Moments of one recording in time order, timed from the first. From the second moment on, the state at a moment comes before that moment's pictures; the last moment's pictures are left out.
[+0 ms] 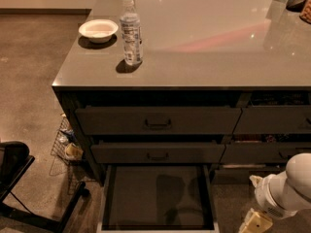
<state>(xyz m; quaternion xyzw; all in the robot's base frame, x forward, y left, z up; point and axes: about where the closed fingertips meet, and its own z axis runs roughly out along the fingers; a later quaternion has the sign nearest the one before) 0.352 -0.282 0.596 -0.50 0.86 0.06 0.12</state>
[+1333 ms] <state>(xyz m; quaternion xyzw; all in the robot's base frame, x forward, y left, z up) 0.427 -0.326 0.380 -0.42 0.86 0.09 0.26</state>
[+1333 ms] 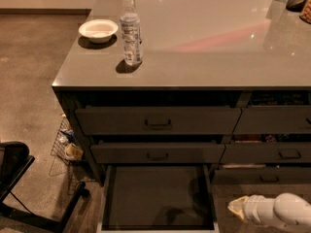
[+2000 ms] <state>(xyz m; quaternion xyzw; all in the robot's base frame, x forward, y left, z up) 0.314 -0.302 0.251 -0.37 0.89 0.16 0.23</state>
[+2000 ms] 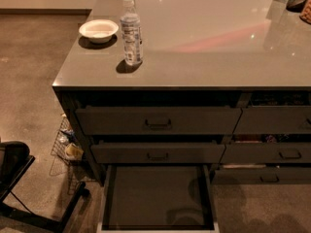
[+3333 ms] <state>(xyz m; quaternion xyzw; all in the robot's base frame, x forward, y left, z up) 0.305 -0.251 0.142 -0.39 0.85 0.20 0.27</state>
